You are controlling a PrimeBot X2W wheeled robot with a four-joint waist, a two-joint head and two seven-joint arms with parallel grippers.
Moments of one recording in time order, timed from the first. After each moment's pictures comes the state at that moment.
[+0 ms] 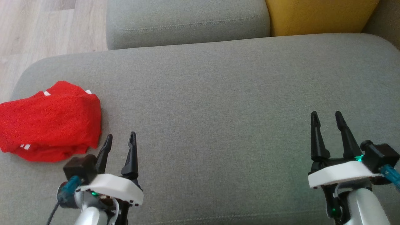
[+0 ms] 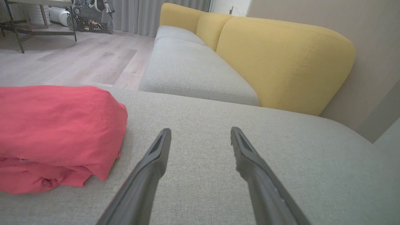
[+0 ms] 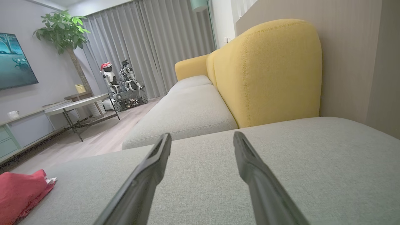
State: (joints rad) left arm -0.01 0.14 -0.29 0.10 -0.40 0.14 -0.15; right arm -0.05 -0.04 0.00 0.16 0.23 0.13 -0.15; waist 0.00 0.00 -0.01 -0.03
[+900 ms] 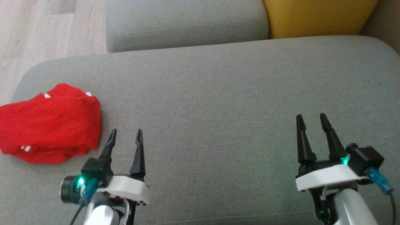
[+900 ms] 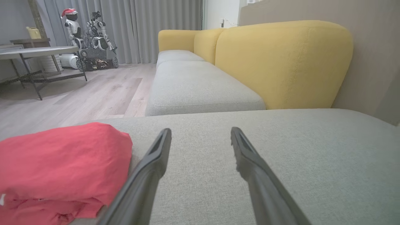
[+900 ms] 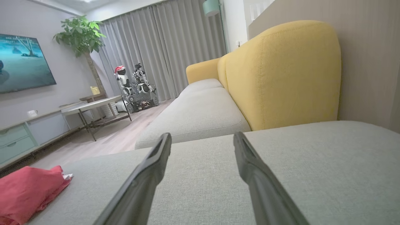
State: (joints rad) left arm -0.04 0.16 -0.38 0.12 -0.25 0.25 -0.23; right arm -0.07 -0.04 0.08 0.22 0.24 0.13 -0.22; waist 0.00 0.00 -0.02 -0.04
